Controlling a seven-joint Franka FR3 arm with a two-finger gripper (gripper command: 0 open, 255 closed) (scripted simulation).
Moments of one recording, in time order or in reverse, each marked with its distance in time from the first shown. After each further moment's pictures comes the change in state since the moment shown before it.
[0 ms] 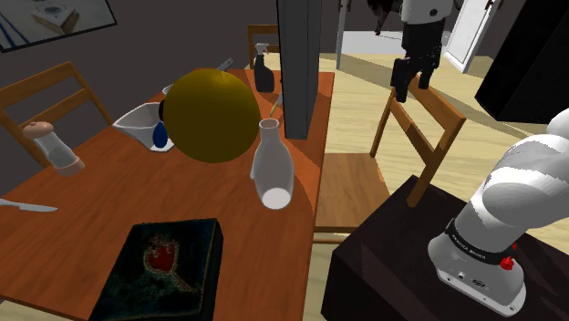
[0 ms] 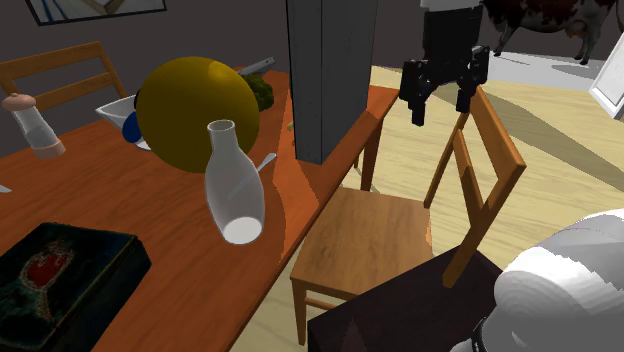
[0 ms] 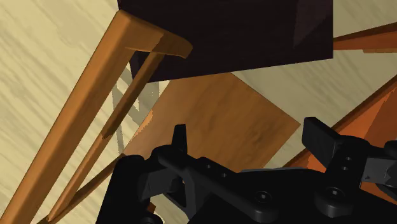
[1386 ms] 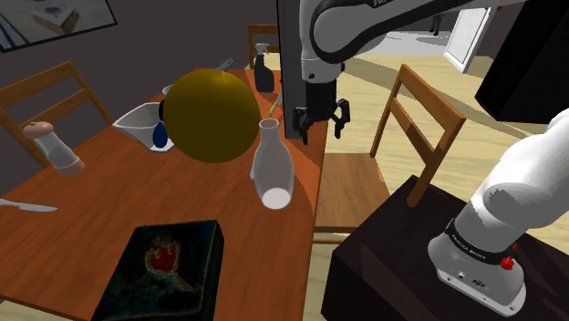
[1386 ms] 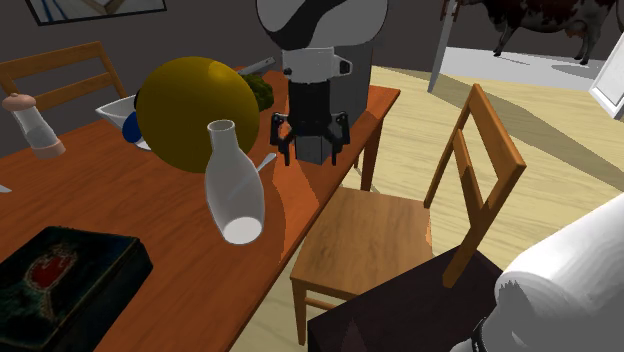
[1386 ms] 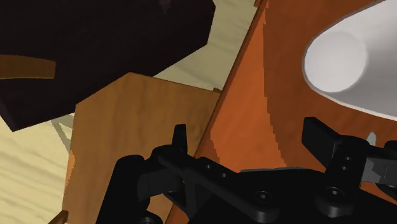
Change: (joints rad) arm 0.012 0.504 0.302 0.115 0.264 0.391 0.620
